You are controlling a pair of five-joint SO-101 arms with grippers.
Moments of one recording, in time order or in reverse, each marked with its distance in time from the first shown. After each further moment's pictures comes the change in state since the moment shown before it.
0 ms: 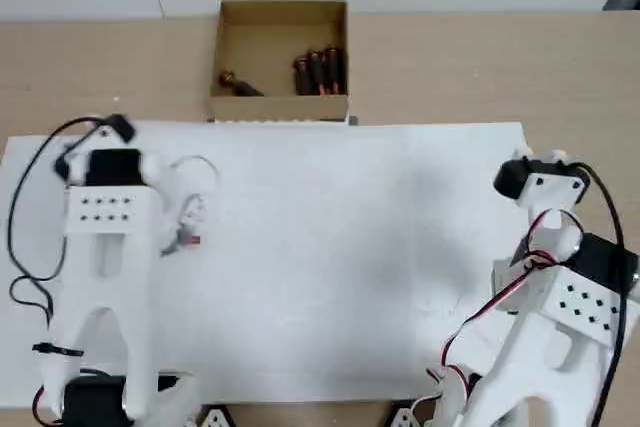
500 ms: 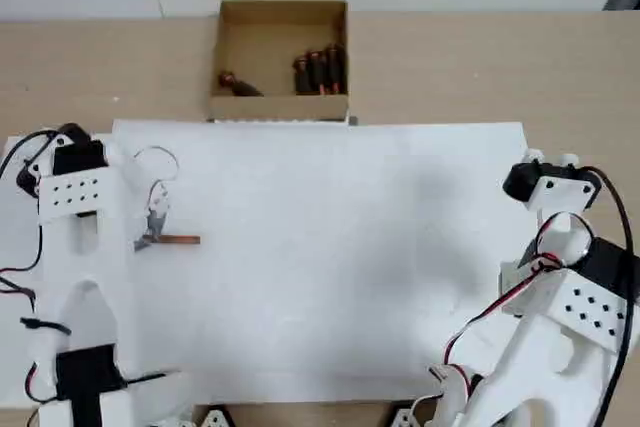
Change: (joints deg) left arm -8.8 9.1 0.0 -7.6 0.4; right arm 1.6 -0.3 0.0 0.0 0.6
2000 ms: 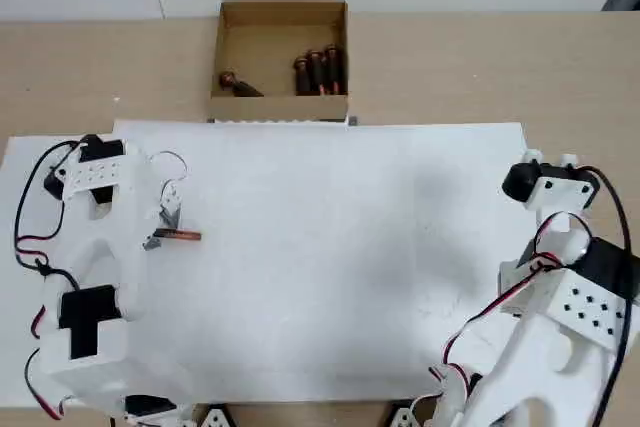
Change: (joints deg) left arm 0.0 18.4 -0.8 -12.7 0.7; right arm 0.0 0.0 0.0 0.0 0.0
